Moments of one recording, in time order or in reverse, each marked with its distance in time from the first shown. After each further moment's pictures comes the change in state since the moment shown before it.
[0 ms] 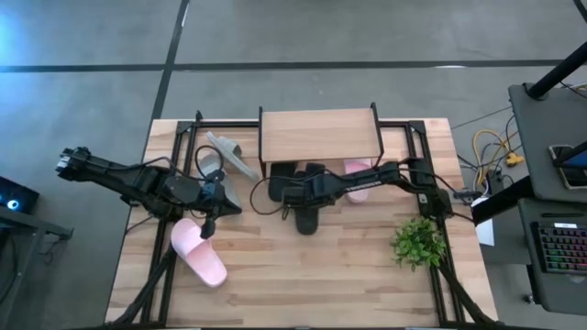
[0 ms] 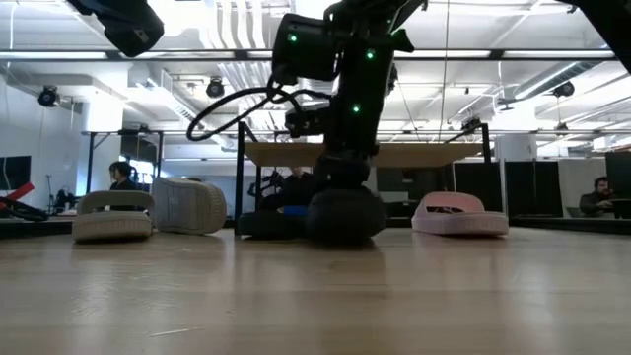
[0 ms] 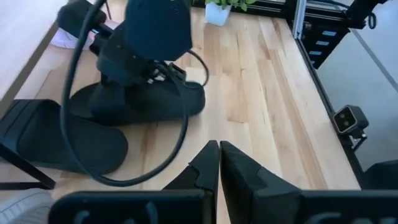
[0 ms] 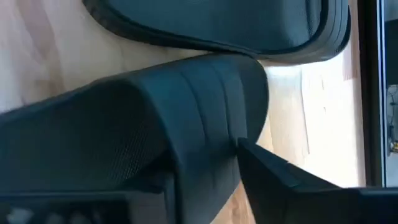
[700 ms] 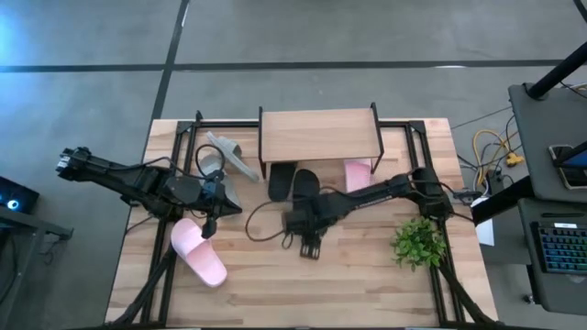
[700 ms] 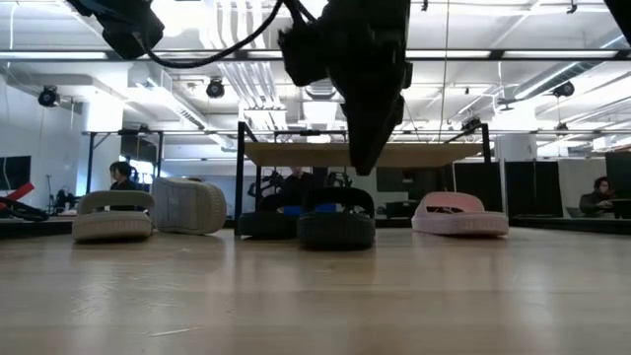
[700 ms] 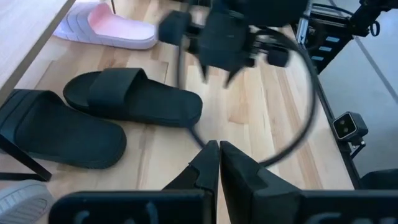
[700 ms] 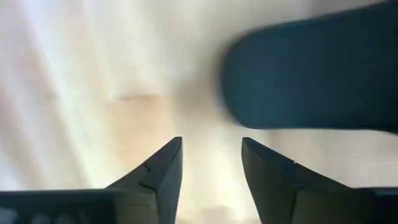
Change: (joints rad) left arm 0.000 0.004 -0.003 0.000 -0.006 -0.051; right arm 0.172 -0.024 0.152 -0.188 -0.561 0.297
